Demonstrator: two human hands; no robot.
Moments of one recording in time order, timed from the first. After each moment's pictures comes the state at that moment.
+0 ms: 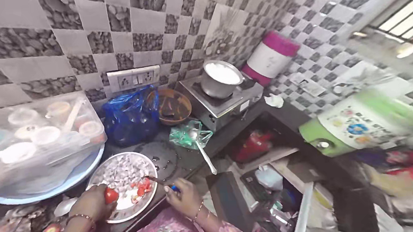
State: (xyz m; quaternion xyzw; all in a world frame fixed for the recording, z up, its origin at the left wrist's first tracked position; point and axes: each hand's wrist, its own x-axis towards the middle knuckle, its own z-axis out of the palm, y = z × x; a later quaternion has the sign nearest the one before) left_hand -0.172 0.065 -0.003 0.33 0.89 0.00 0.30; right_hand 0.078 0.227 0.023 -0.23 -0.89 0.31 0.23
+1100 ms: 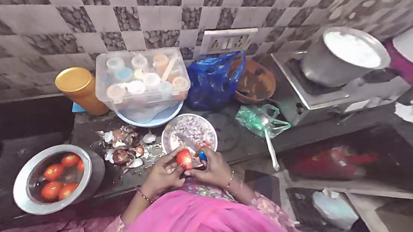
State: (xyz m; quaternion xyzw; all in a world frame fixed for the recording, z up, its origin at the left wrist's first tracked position) left_hand -0.082 -0.014 0.018 0.26 0.50 0.75 0.33; right_hand 0.009 0.181 0.041 -0.06 -0.91 0.40 0.05
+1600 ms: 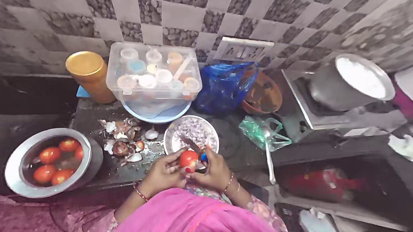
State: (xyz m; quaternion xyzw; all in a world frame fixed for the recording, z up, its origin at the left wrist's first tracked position) left_hand -0.079 -0.015 0.031 0.28 0.56 0.72 0.29; right_hand -0.001 0.185 0.038 0.01 -0.94 0.33 0.11
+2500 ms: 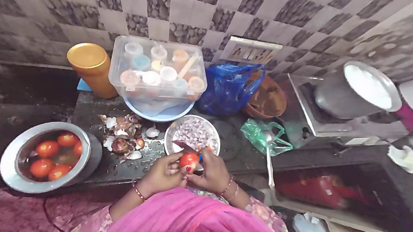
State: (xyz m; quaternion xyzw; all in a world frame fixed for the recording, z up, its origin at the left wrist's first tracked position) left_hand -0.080 -0.017 0.047 0.27 0.64 0.65 0.30; right_hand -0.008 0.178 0.044 0.04 -0.96 0.25 0.11
